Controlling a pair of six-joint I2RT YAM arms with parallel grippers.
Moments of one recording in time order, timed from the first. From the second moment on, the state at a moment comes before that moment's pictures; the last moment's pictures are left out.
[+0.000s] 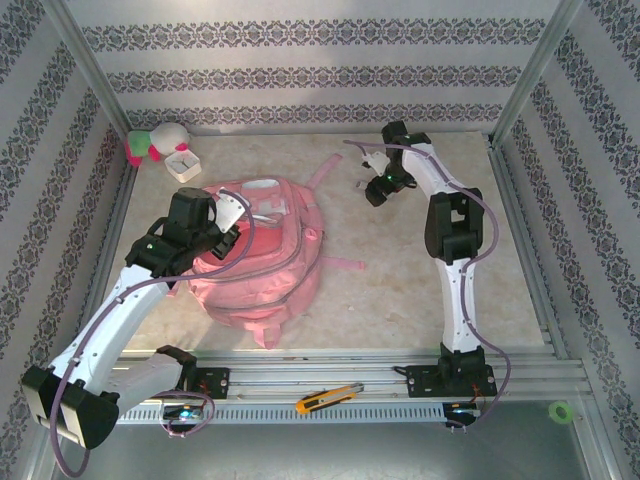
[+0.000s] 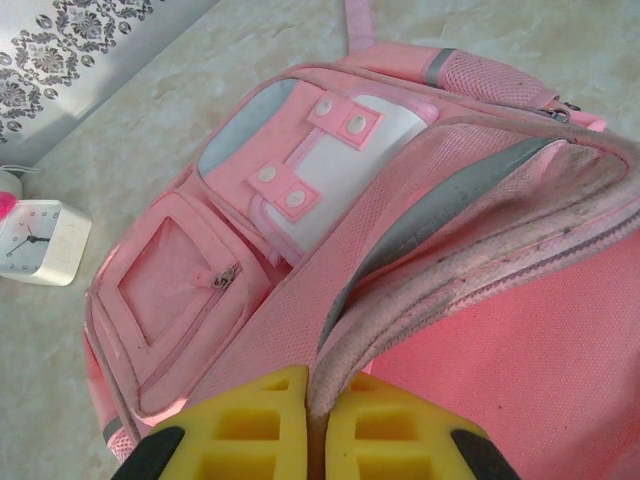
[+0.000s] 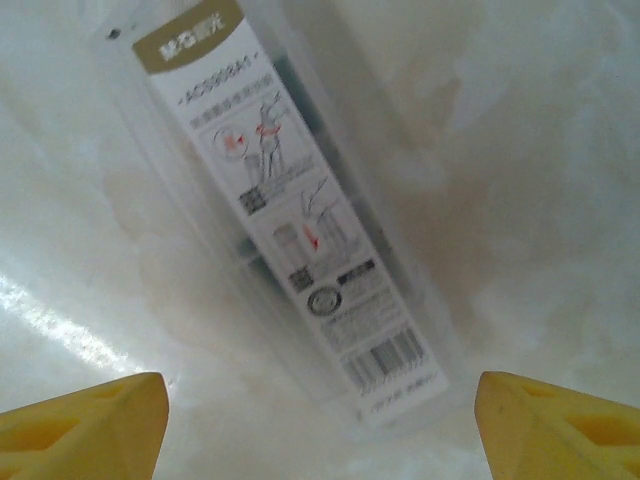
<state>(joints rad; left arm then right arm) -0.32 1.04 1.01 -0.68 -0.02 0.39 0.17 2.42 2.16 -1.07 -0.07 -0.49</state>
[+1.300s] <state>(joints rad) -0.34 1.14 1.04 -0.61 0.29 0.13 0.26 1.57 1.47 -1.02 -0.27 -0.48</state>
